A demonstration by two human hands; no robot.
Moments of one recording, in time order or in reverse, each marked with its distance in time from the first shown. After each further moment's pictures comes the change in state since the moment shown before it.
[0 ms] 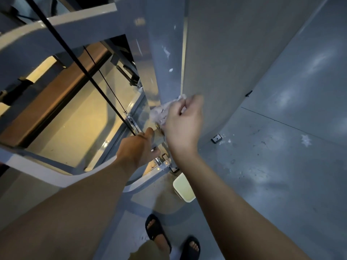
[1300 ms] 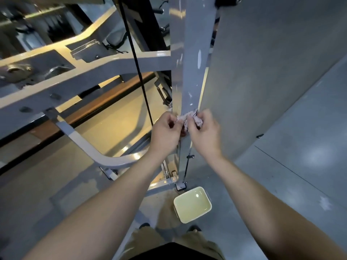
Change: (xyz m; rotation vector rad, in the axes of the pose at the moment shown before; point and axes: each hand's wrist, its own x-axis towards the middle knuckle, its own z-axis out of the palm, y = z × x) left_hand -0.052 0.101 -0.193 -1.214 0.569 -0.511; right_hand 0.035 -0.042 -0.067 -0.081 -0.469 -0.355
